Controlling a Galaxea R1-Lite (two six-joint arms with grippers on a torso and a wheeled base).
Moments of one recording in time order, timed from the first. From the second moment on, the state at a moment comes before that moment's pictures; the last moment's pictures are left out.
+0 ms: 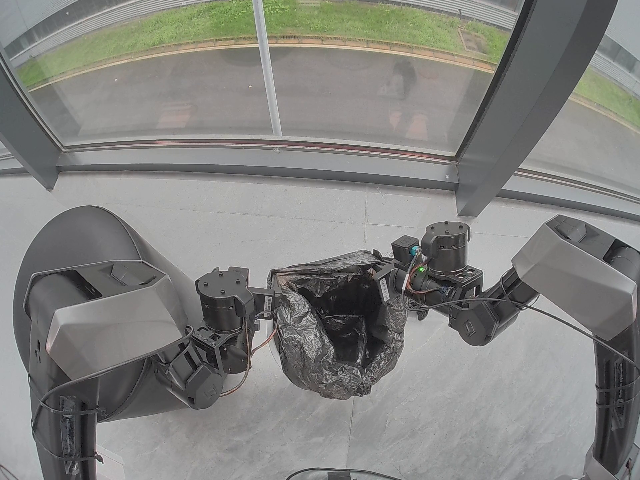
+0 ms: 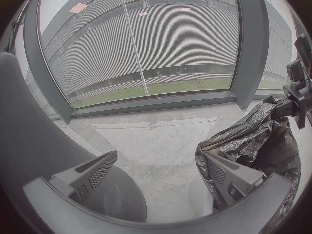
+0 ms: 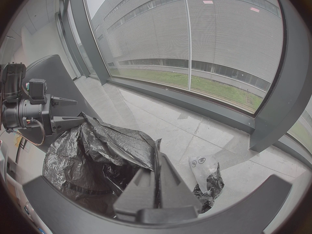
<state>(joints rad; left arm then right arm) -0.51 2.35 -0.85 -1.36 0.54 0.10 0.47 2.34 -1.17 -0.91 0.04 -0.18</state>
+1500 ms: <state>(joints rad) -0.51 2.38 -0.81 -1.38 0.55 0.10 0.39 2.41 -1.15 -1.08 0.05 -0.17</state>
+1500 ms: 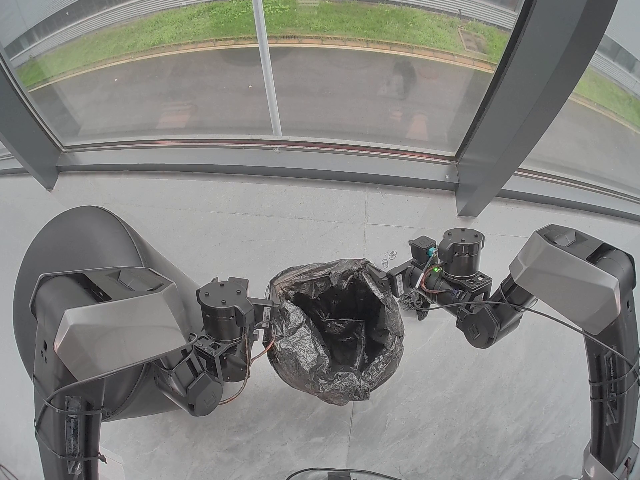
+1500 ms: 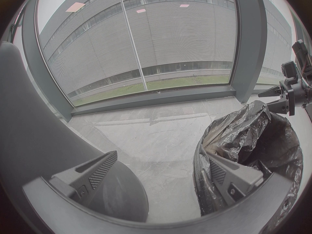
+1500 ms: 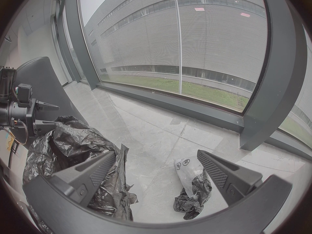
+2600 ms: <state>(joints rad) -0.53 2.36 -0.76 -1.51 0.55 0.10 0.43 2.28 -1.04 -1.08 0.05 -0.10</state>
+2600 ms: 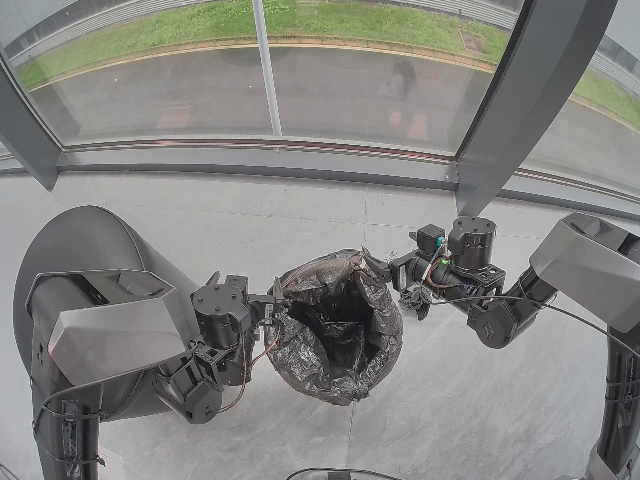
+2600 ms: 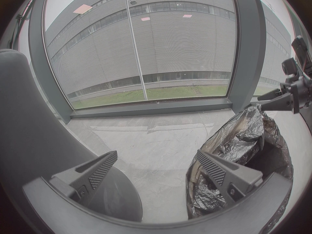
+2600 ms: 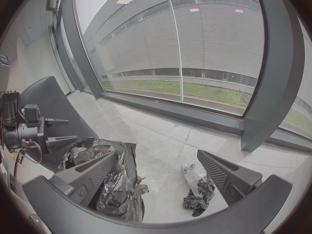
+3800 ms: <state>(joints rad) -0.54 2.35 -0.76 -1.54 0.54 0.09 0.50 2.26 -0.94 -1.12 0.04 -0.04</state>
